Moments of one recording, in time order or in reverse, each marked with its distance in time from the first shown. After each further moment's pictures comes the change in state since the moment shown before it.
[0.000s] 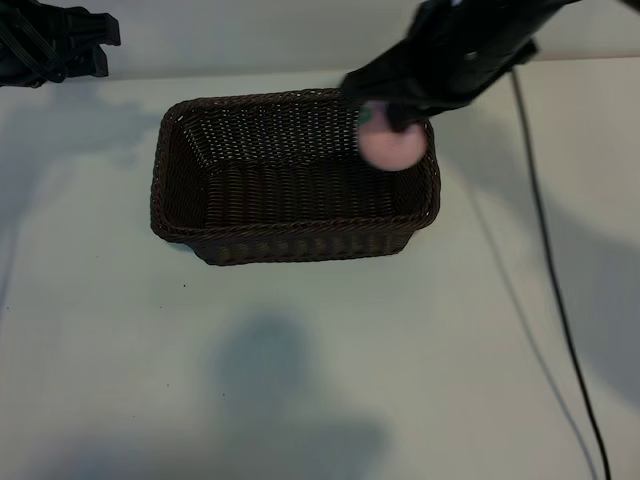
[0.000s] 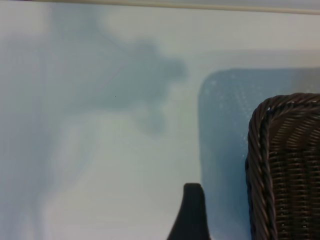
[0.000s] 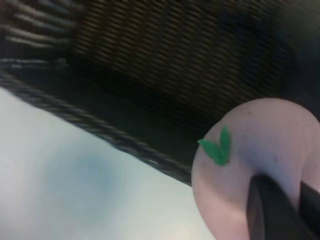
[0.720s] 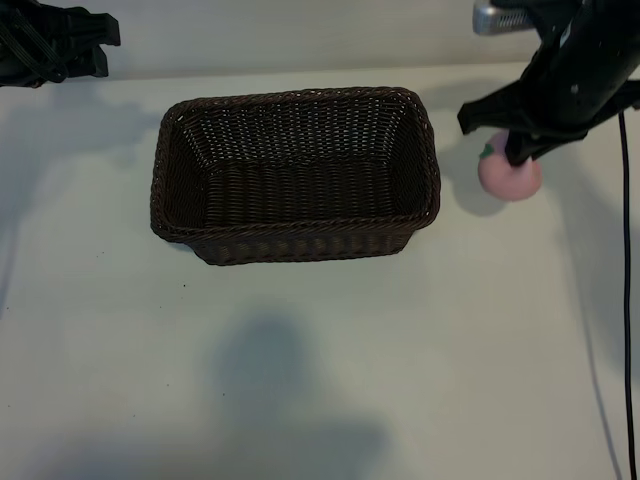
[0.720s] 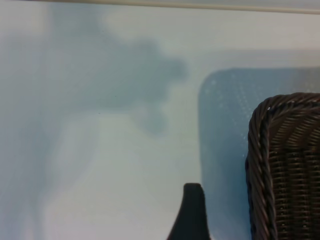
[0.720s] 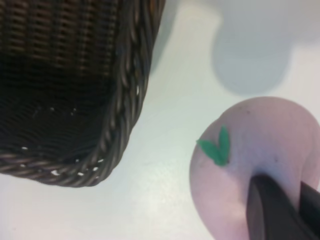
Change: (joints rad) left arm 0.000 0.000 0.000 0.000 0.001 0.000; right arm -0.255 -0.005 0.184 -0.072 0.040 -0.004
